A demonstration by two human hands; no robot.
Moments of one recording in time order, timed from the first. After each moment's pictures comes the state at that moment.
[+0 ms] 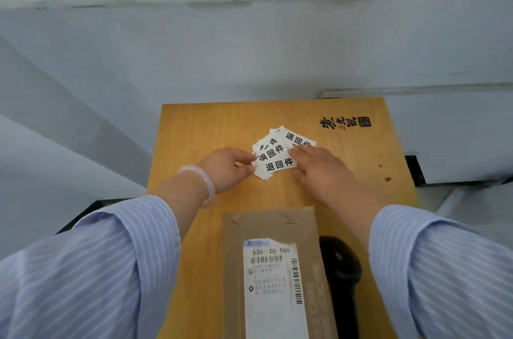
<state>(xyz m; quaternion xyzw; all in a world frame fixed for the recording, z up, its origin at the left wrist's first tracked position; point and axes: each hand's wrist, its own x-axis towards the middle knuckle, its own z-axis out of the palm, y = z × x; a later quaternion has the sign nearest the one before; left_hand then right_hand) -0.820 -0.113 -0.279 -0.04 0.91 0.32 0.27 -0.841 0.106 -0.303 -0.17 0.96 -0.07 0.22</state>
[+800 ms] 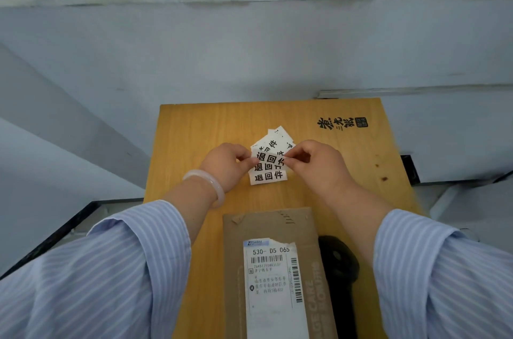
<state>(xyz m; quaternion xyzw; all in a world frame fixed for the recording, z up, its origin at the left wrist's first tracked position) -0.819 -0.102 -0.277 -0.09 0.92 0.35 0.17 -0.832 0.091 -0.272 0.02 0.90 -0.41 0.15</state>
